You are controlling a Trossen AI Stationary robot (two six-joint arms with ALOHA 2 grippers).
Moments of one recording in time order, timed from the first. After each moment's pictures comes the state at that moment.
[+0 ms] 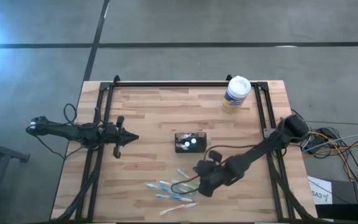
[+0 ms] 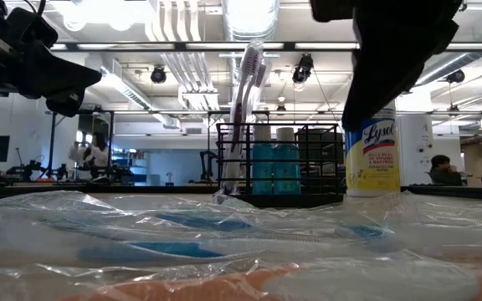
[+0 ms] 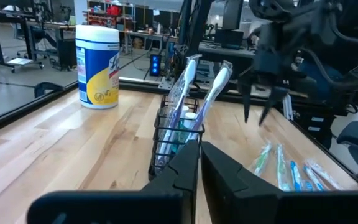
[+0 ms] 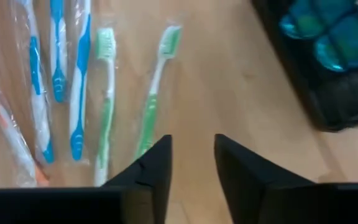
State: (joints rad) left arm -0.21 0.14 0.01 0.03 -0.23 -0.14; right arm 0.53 1.83 1.29 -0.66 0.35 0.86
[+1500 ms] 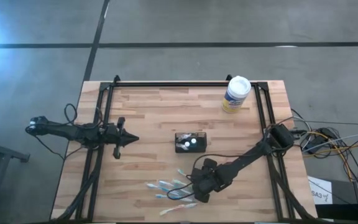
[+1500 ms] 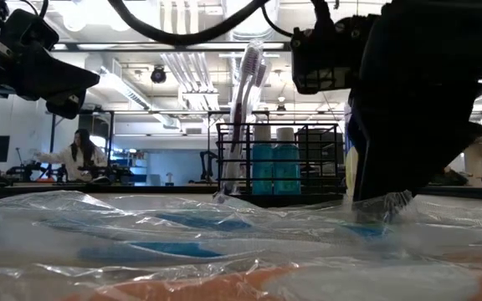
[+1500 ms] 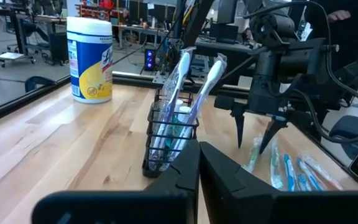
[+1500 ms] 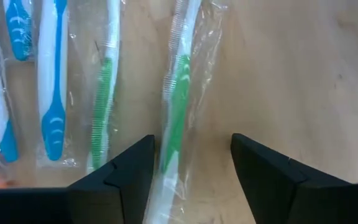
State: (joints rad) left arm -0.21 0.16 0.01 0.03 -0.20 -0.15; right arm 0.53 2.03 1.32 -0.58 0.24 0.86
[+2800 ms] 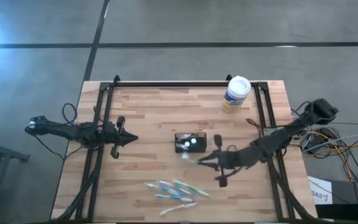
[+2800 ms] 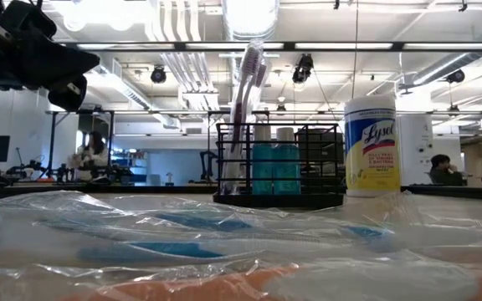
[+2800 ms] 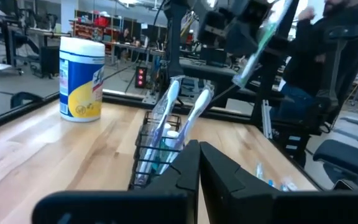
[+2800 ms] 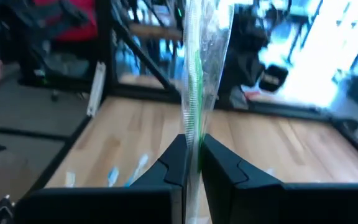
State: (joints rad) left arm -0.21 0.17 0.01 0.15 -0.17 -0.19; right arm 0.52 1.33 0.82 0.31 0.47 0.02
